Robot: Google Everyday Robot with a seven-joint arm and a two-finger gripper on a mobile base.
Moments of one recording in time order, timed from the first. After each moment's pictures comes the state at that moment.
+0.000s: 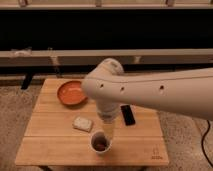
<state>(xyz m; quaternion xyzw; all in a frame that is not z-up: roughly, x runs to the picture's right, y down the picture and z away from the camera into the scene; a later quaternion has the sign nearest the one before) -0.005 0.143 0.587 -0.33 0.05 0.01 0.94</state>
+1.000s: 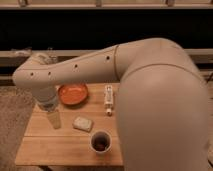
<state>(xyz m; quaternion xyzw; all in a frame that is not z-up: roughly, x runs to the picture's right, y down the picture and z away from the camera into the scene) -0.244 0.107 0.653 -0.33 -0.09 -0.18 0.92</state>
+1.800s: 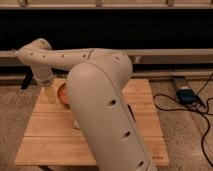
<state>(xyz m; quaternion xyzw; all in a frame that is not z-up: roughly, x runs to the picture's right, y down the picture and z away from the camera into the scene) -0.299 0.020 0.767 -0.32 -0.13 -0.20 0.92</state>
